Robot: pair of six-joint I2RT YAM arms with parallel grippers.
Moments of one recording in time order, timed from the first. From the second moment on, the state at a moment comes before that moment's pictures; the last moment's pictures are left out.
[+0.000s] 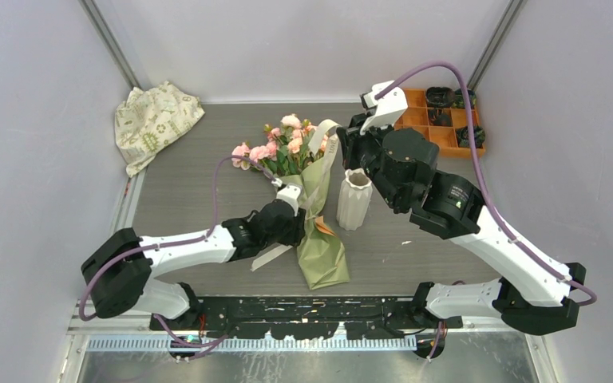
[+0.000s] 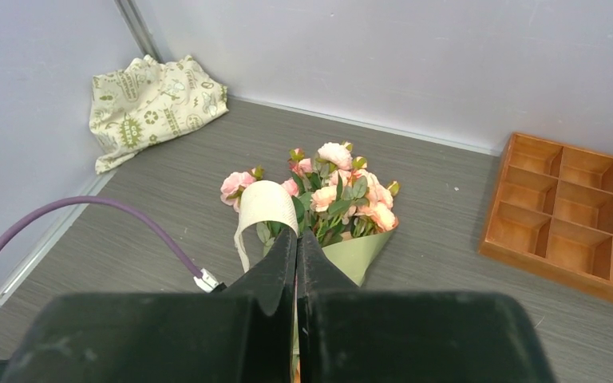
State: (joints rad) left arm -0.98 1.36 0.71 -0.06 -0.25 -0.50; right arm 1.03 1.16 1.61 -0.53 0.63 0.16
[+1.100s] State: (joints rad) left arm -0.98 0.88 0.82 -0.36 -0.51 -0.44; right arm 1.01 1.21 1.59 -0.51 0.62 0.16
